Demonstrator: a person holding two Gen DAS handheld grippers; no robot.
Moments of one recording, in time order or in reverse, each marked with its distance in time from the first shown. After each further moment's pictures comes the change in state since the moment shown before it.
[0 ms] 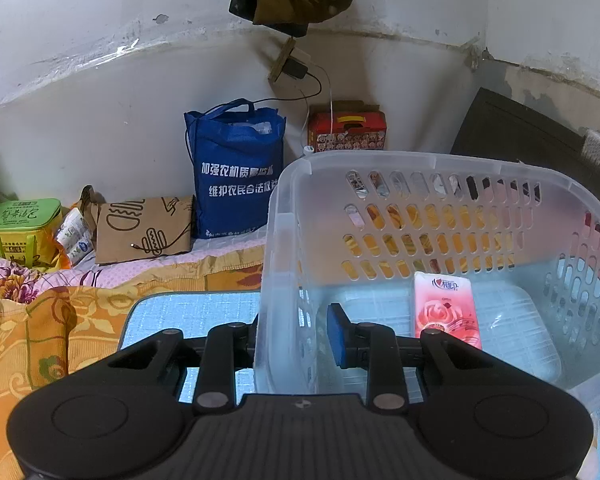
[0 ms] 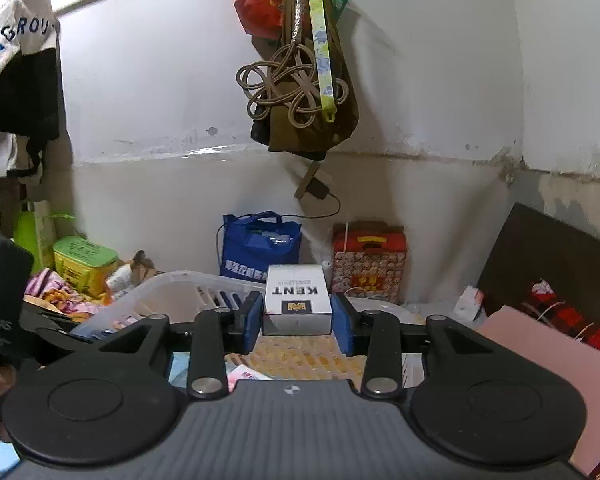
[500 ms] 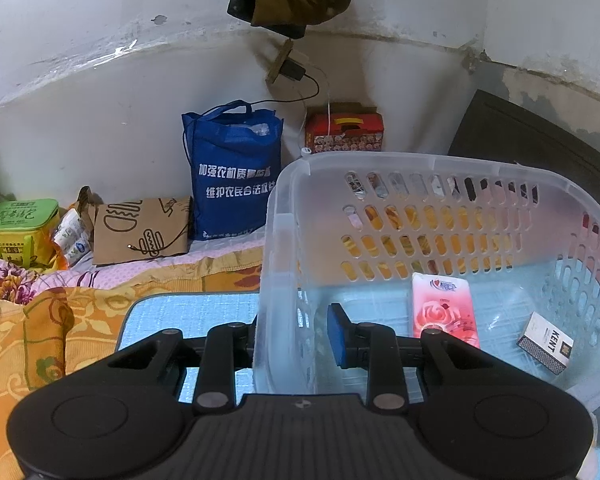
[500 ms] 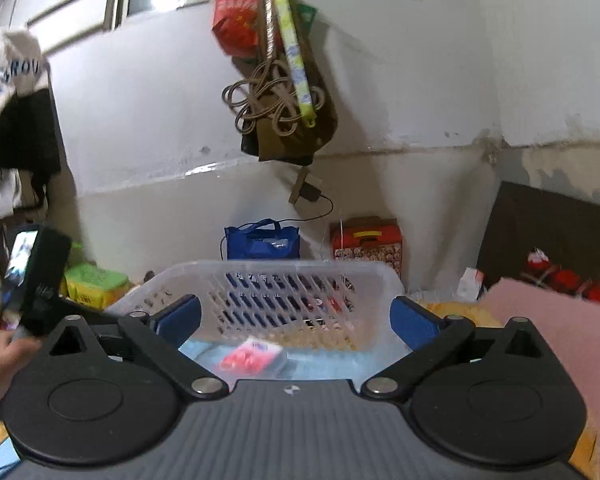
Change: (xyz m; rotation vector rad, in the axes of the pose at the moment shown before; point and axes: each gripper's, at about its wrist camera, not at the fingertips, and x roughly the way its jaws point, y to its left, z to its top) left arm 0.000 0.000 0.000 -0.001 -0.006 -0.013; right arm -0.063 -0.020 -0.043 0.147 -0.045 0.015
